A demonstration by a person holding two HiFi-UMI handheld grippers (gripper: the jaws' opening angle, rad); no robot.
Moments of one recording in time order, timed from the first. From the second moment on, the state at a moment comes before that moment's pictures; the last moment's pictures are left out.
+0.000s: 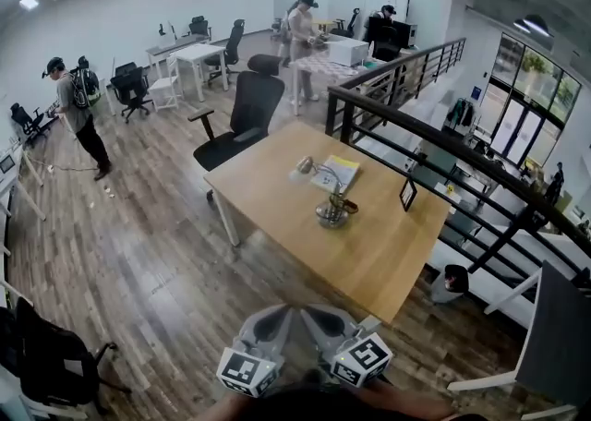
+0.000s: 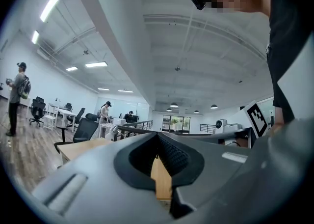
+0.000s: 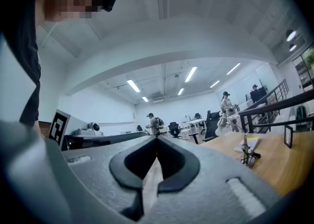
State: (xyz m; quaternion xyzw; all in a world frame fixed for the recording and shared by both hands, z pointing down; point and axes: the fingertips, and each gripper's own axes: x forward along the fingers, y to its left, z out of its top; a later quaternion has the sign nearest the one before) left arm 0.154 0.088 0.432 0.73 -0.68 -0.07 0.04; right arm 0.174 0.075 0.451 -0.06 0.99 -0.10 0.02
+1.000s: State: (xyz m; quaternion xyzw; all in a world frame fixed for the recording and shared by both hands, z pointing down) left arm 0.029 -0.073 0.441 0.78 -0.62 -0.08 0.05; right arm 0.053 -0.086 0.469 -0.14 0.98 -0.11 0.00
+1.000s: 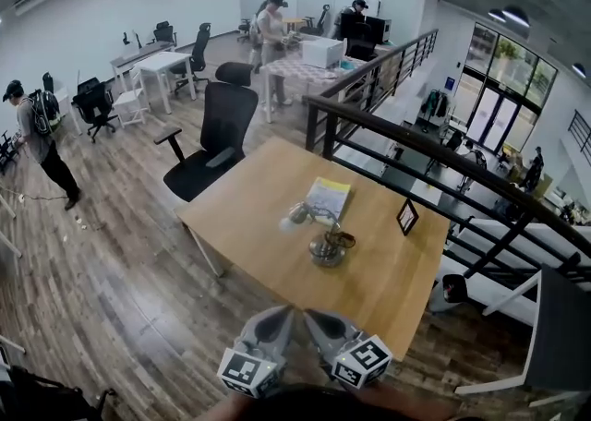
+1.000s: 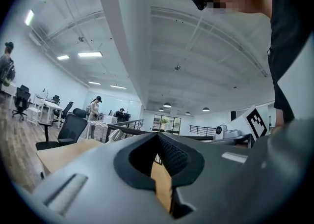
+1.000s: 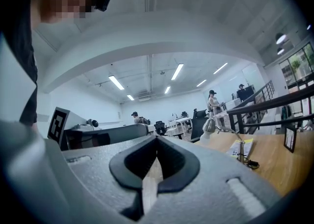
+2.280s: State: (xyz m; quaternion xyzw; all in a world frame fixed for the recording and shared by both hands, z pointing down) left arm -0.128 -0.215 0.459 0.84 -0.54 -0.06 0.08; right arm -0.081 -0.261 0.469 -0.28 0.95 -0.14 0.01
